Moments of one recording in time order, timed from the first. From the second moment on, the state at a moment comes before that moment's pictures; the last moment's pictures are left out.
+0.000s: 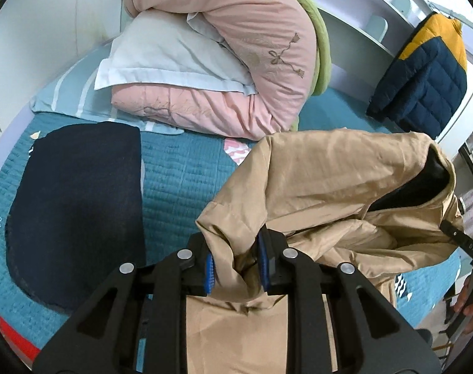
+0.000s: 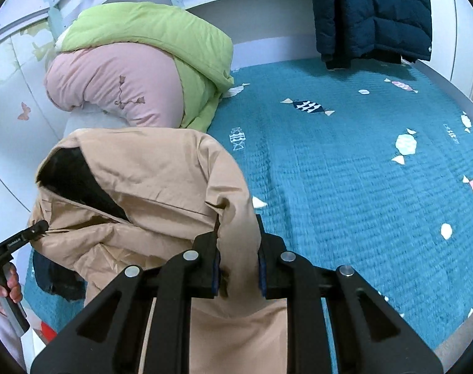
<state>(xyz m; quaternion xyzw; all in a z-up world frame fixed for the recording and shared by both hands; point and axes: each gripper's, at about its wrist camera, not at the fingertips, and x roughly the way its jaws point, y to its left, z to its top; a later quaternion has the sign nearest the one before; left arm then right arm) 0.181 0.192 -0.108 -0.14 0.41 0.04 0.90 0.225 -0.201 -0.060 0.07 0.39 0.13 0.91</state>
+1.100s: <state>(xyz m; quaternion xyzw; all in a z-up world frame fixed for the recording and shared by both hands) 0.010 0.161 -0.214 -0.13 0.53 0.02 0.84 0.074 -0.232 -0.183 0.10 0.52 0.09 0.84</state>
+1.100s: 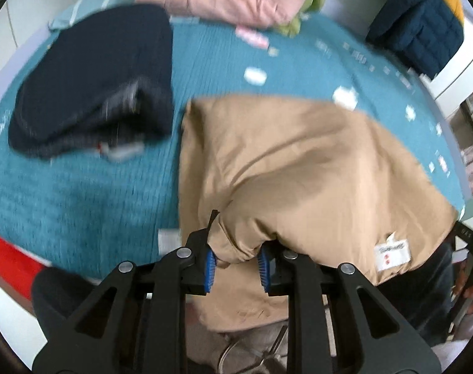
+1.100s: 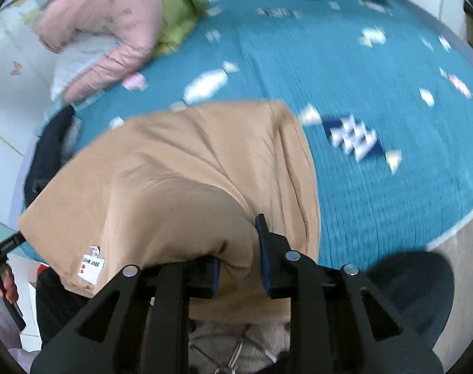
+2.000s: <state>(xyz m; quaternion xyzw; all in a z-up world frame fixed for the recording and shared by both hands) 0.037 0.129 -0.261 -0.08 0.62 0.05 0.78 0.117 -0.198 -0.242 0.06 0.62 0.08 0.78</state>
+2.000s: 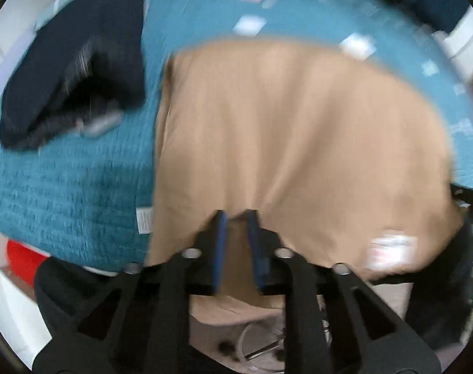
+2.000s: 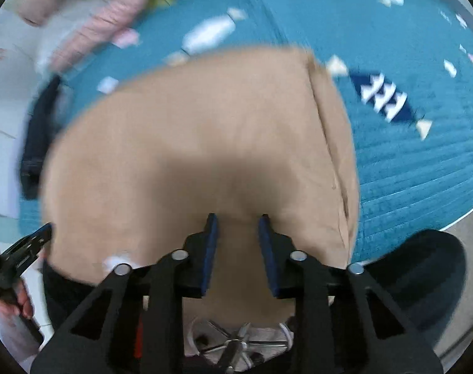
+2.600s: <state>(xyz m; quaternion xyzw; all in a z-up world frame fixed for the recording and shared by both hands) 0.090 0.150 -0.190 -0.08 0.54 0.04 0.84 0.183 -0.220 -0.181 0.11 0.55 0.08 0.82</state>
